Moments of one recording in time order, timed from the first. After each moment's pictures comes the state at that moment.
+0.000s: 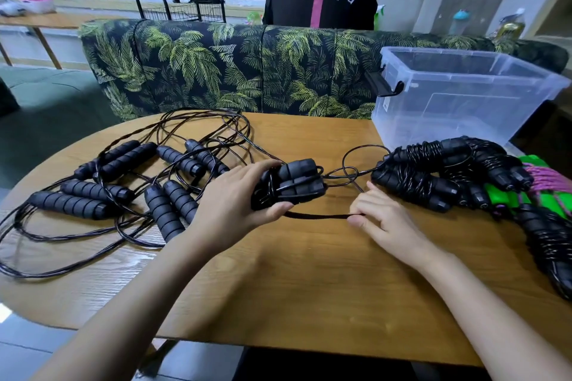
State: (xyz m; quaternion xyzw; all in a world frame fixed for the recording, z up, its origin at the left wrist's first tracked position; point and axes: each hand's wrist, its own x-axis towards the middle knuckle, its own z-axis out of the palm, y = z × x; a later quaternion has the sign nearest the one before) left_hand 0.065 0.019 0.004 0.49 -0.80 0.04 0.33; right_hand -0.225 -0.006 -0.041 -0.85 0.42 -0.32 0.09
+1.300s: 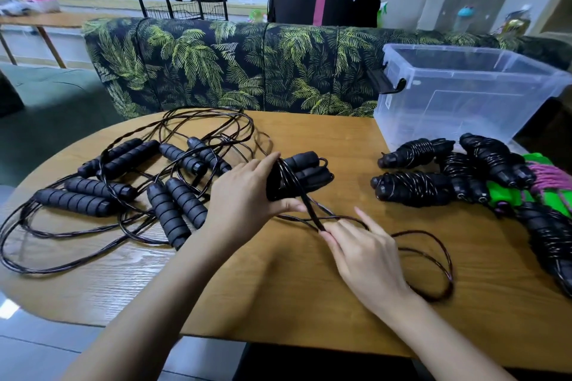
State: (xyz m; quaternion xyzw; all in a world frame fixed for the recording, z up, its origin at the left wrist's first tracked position) left_hand 0.041 0.017 0.013 0.60 -0.75 0.08 0.27; right_hand -0.167 0.053 -0.056 -0.80 0.44 -0.37 -0.17
